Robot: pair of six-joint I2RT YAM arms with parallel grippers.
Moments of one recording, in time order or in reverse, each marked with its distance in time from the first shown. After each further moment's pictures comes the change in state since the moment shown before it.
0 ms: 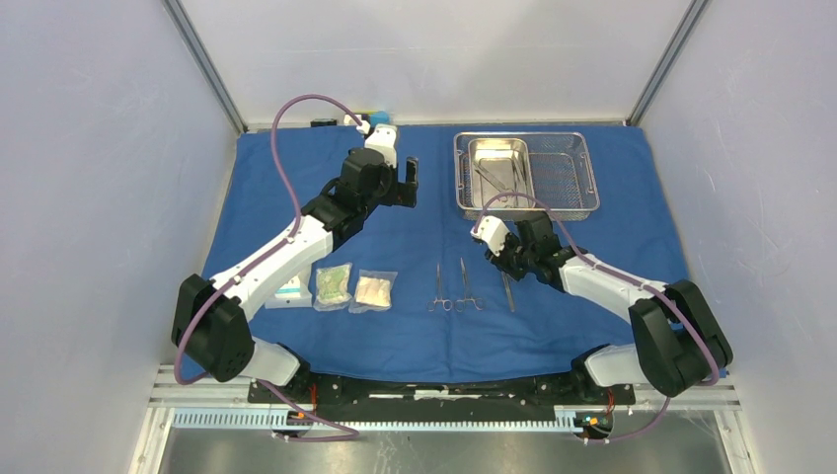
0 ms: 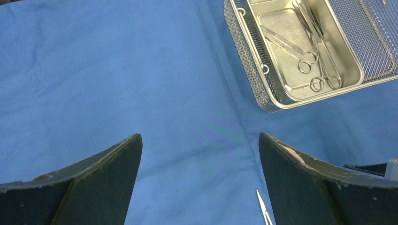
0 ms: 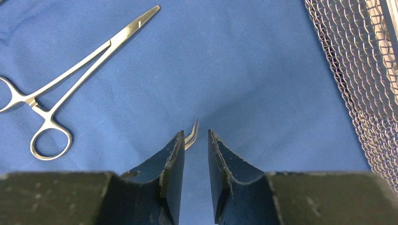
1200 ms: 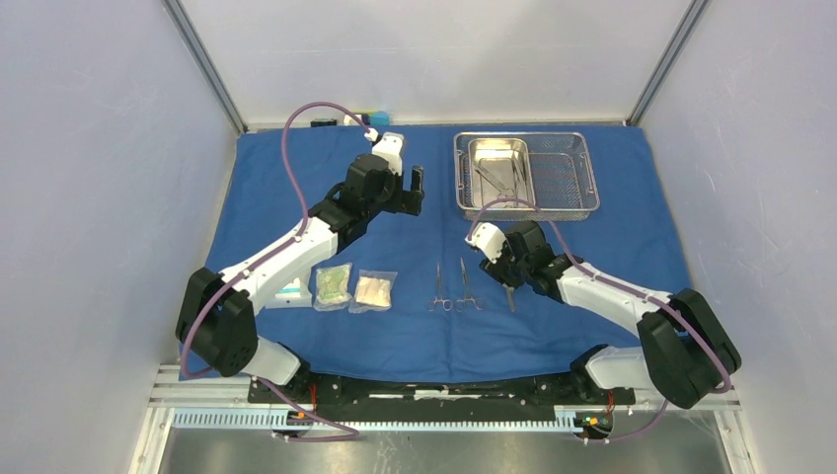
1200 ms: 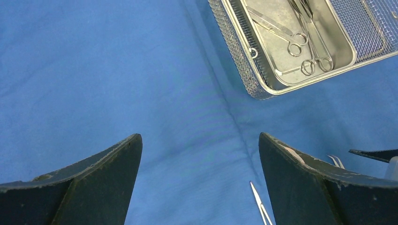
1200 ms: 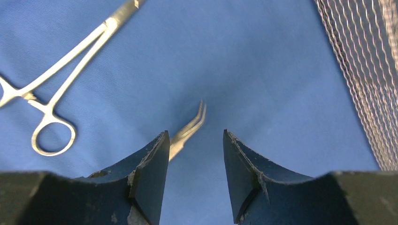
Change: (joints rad) left arm 0.000 0.030 -0.050 0.050 0.081 0.000; right arm 0.110 -0.058 -0.023 -0.036 0.169 0.086
